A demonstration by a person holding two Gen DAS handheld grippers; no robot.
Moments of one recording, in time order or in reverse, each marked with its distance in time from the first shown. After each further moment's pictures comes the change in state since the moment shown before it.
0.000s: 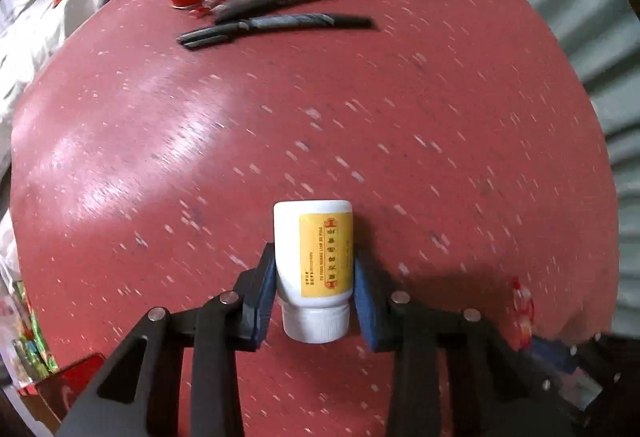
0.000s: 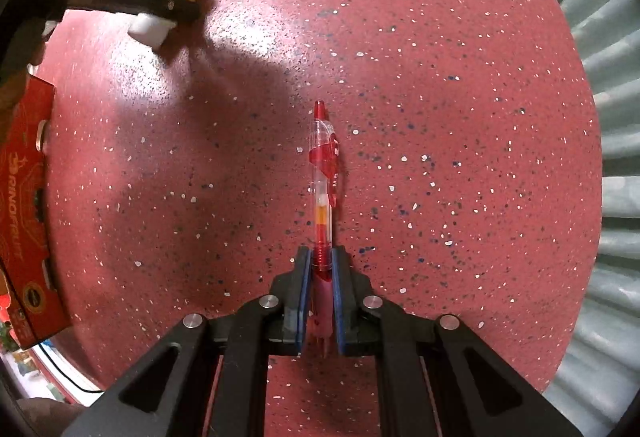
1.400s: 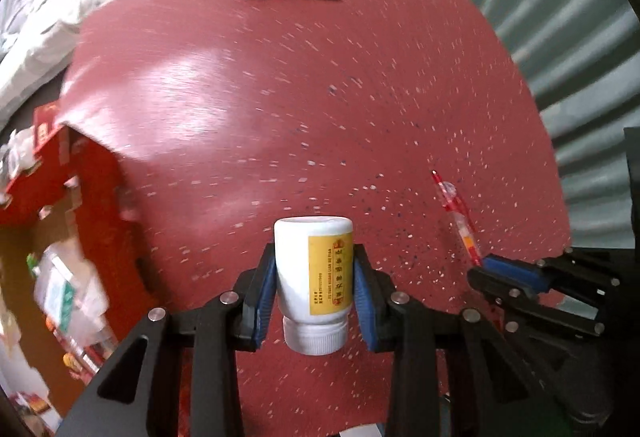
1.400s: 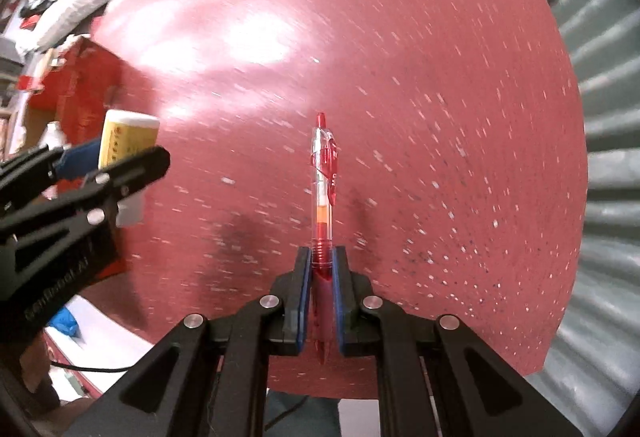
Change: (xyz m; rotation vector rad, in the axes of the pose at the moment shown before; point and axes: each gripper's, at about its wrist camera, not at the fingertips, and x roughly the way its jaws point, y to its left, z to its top) left arm -0.106 -0.062 -0.171 -0.178 -0.079 -0.036; right arm -0.085 0.048 -0.056 0.000 -0.001 0.086
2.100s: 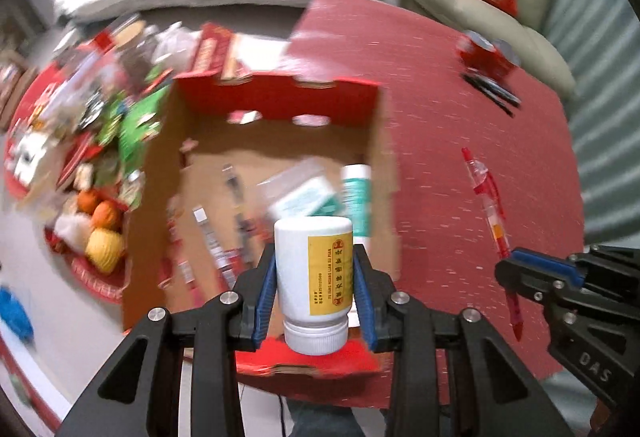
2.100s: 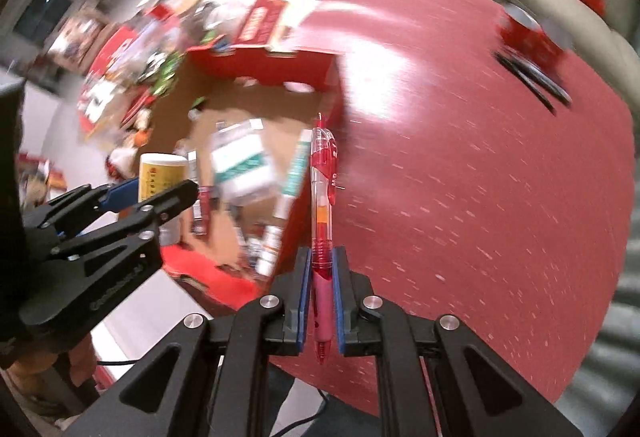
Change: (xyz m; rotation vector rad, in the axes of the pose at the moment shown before) left arm -0.105 0.222 -0.096 -0.502 -0.145 0.144; right arm -0.053 0.214 0.026 -0.437 -0.101 0.136
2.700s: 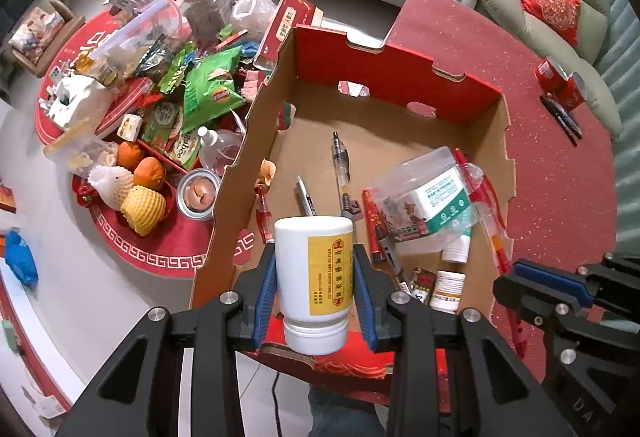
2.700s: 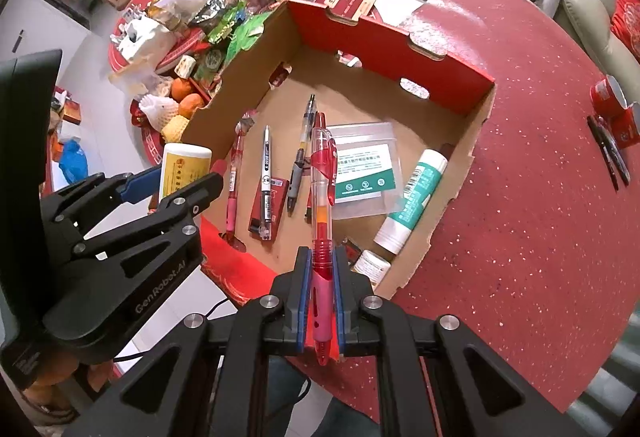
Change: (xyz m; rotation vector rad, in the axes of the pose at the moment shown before) left arm 0.021 0.084 -0.008 -0.139 0.040 0.091; right arm 0.053 0.100 0.031 -0.196 0.098 0.016
